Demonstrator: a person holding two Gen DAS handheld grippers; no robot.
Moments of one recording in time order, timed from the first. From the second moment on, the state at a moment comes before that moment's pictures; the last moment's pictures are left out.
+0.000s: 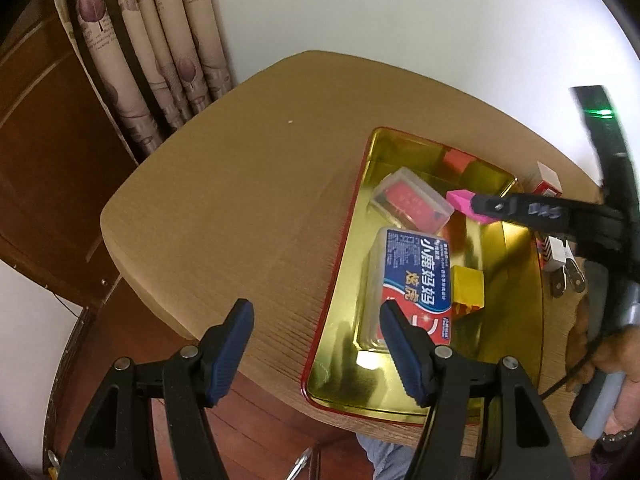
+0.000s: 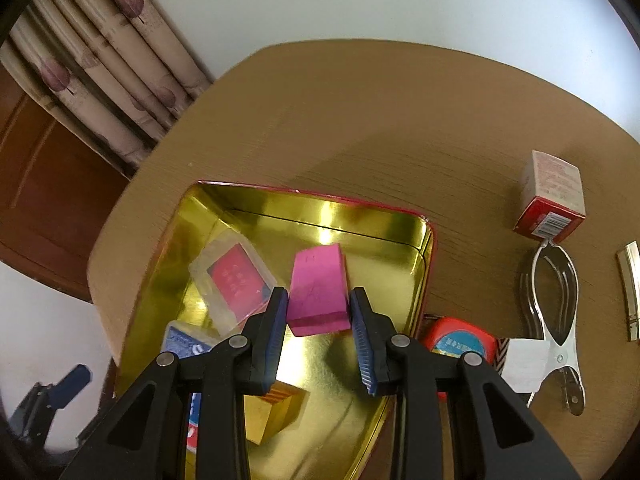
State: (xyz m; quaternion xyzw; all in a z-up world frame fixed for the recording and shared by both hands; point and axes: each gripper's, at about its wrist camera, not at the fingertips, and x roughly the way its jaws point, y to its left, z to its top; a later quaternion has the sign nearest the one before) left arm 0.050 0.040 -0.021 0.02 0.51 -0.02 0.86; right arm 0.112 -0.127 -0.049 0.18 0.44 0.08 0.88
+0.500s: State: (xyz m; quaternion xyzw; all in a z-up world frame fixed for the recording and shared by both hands) left arm 0.039 0.022 -0.027 0.04 0.53 -0.02 0.85; right arm -0.056 -0.288 -0.052 0.29 0.31 0.03 0.90
